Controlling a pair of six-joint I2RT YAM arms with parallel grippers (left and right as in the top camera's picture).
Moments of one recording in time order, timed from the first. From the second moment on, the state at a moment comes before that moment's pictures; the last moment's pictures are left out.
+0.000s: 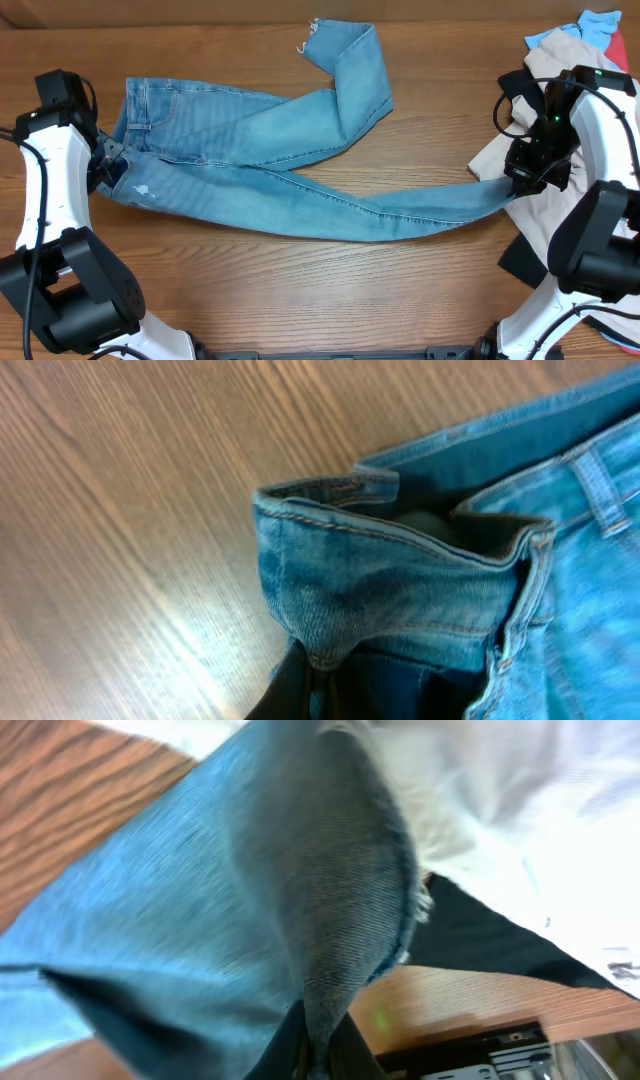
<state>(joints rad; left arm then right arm) 0.38 1.81 1.49 -0.99 -0.29 -0.65 -0.27 1.98 1.64 -1.54 -0.06 0.22</state>
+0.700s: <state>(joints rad) 0.44 1.81 1.48 -0.85 -0.20 -0.70 -0.29 1.81 1.54 -1.64 -0.19 0.20</state>
